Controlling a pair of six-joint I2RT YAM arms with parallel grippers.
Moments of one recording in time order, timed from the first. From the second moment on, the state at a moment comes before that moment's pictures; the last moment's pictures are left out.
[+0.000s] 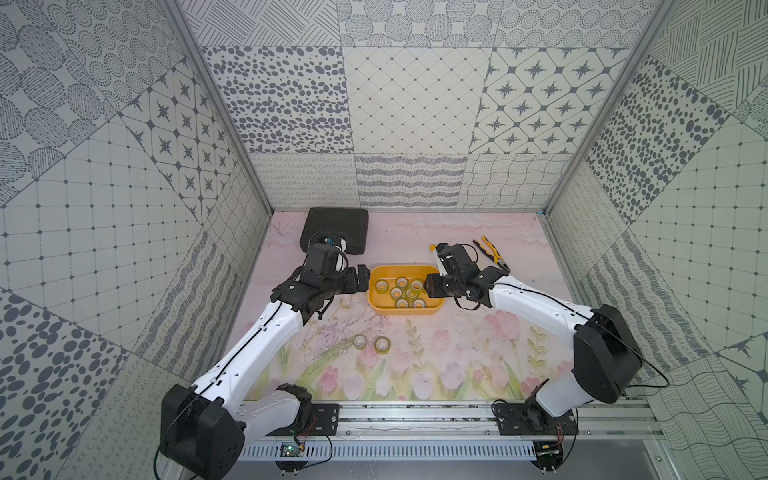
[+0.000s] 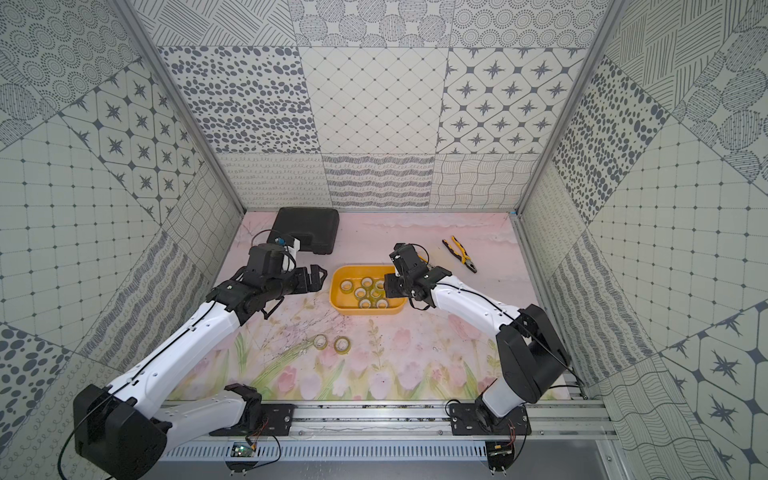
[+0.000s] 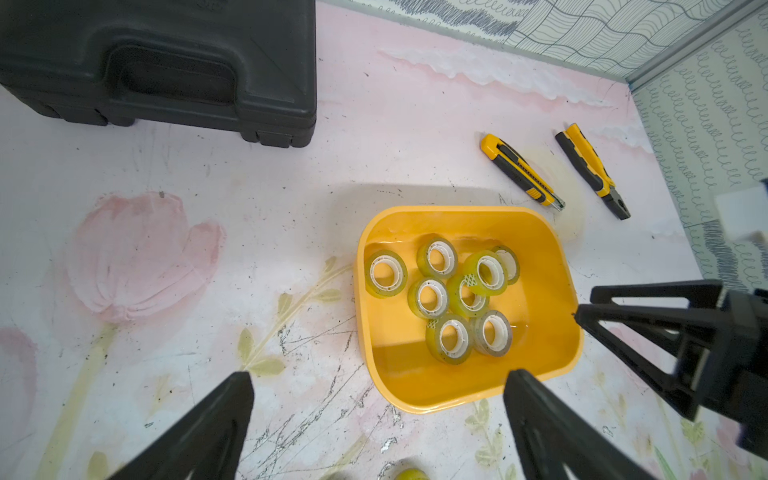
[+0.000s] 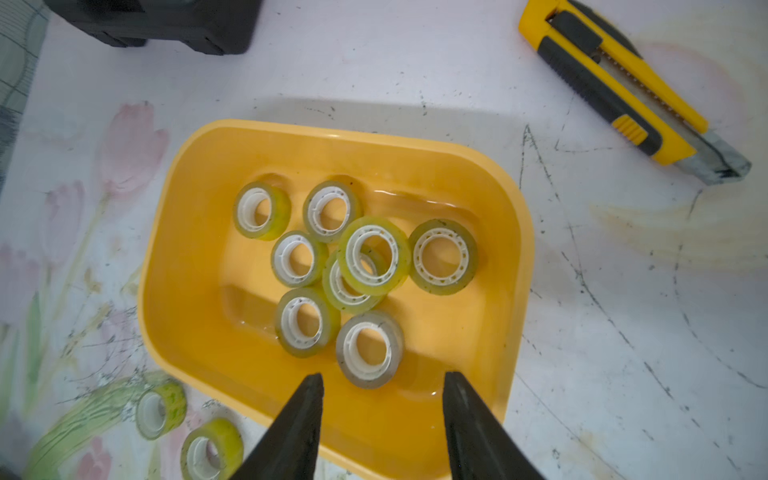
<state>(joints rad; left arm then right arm) -0.32 1.16 0.96 -0.52 0.05 -0.37 0.67 1.51 1.05 -0.41 -0.02 0.48</state>
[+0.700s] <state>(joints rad) -0.33 1.16 0.95 -0.50 -0.01 -0.37 0.88 1.34 0.86 -0.36 -0.02 0.57</state>
